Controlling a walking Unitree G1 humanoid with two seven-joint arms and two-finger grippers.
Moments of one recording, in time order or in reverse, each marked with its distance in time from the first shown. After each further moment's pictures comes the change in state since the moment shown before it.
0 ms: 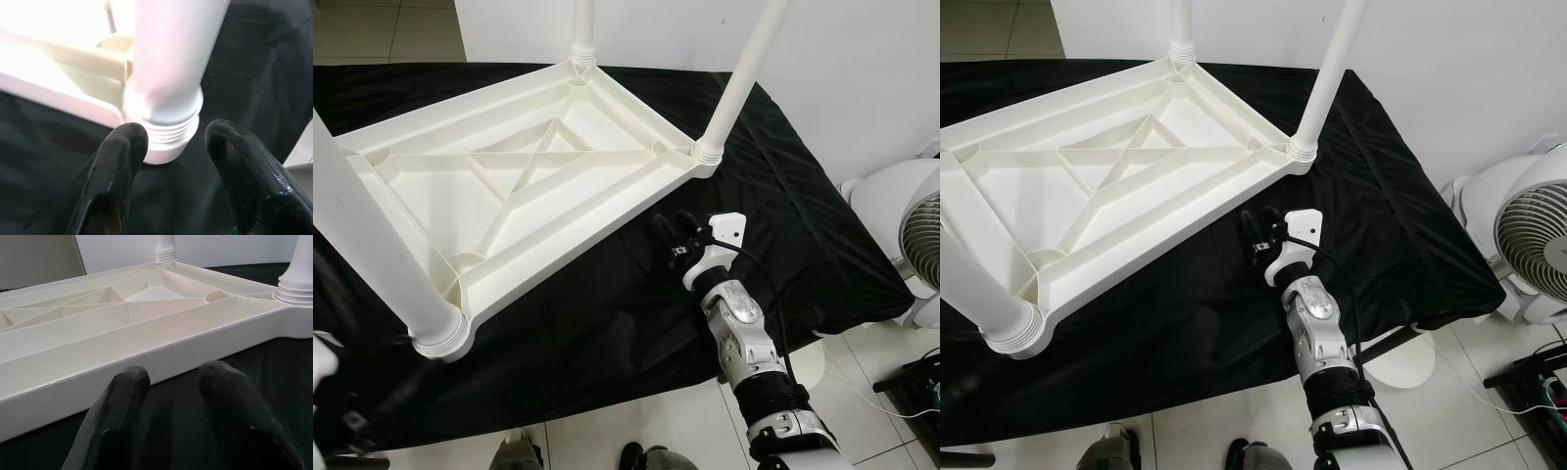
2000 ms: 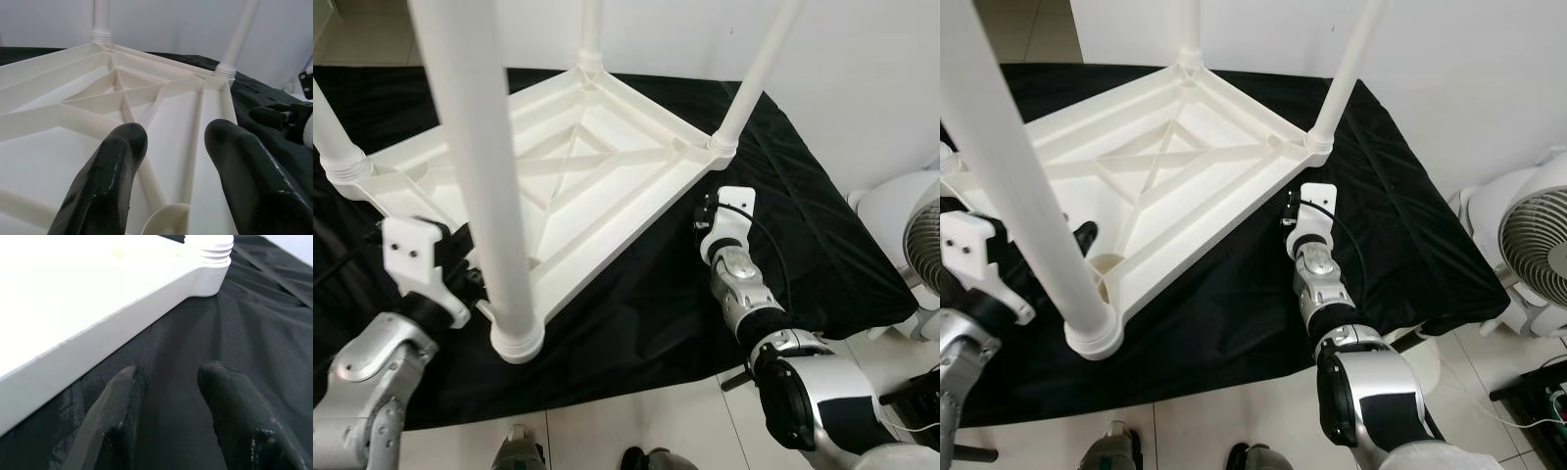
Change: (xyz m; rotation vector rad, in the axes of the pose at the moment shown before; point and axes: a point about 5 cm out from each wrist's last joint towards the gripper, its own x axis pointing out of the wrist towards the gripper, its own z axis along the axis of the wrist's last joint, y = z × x) left arm 0.132 -0.011 0.056 -0.149 -0.512 0.071; right arm 0.043 -0.047 -0.002 -0.144 0.224 -0.440
